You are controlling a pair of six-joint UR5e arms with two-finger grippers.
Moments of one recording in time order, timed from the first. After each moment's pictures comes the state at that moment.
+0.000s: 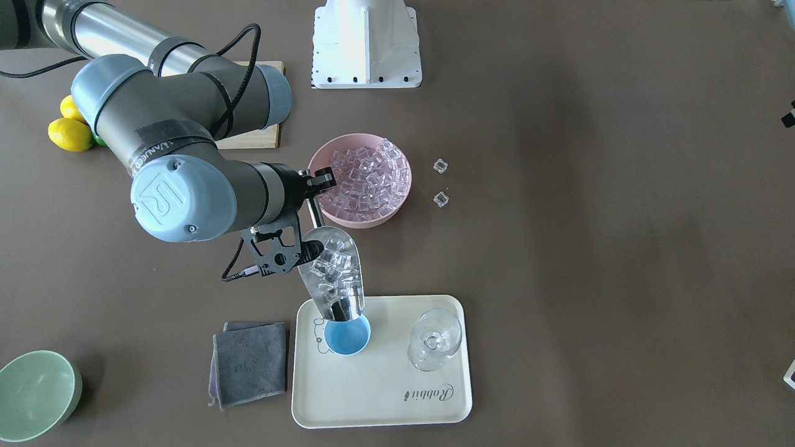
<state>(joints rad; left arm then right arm) -1.51 -1.36 -1.84 -1.53 -2.37 -0.18 0.88 -0.64 1.35 -2.01 2.70 0.39</state>
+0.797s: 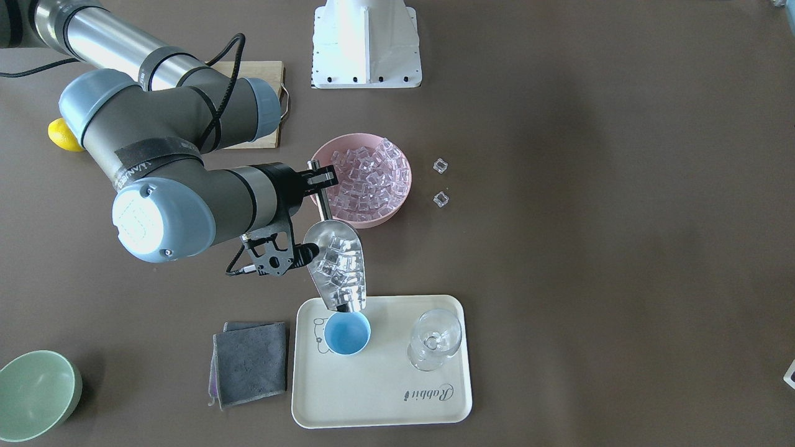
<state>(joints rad) -1.50 -1.47 -1.84 -1.30 -2.25 -0.19 0.89 -0.66 1.33 -2.00 2.88 0.42</state>
